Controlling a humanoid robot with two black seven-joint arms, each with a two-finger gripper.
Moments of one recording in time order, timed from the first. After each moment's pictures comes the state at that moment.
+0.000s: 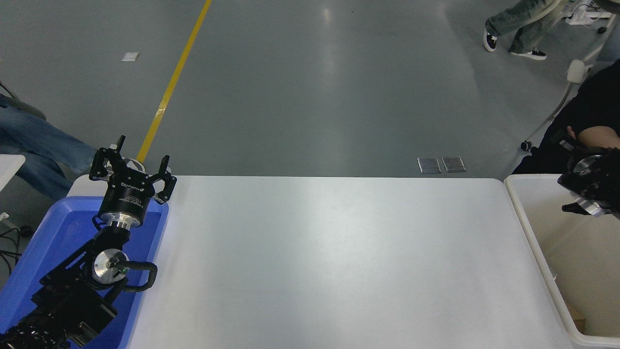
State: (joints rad) left arm -0.54 0.24 -0.94 -0.52 0.00 -0.56 -0.50; right arm 1.35 -0.40 -1.12 0.56 0.19 -0.21 -0.13
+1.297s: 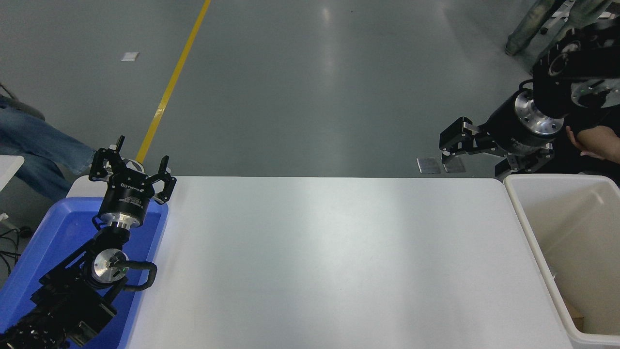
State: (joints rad) left arm -0.54 0.24 -0.94 -0.52 0.00 -0.56 -0.50; right arm 2.23 -0.34 -1.28 1.38 0.07 0.71 -0.13
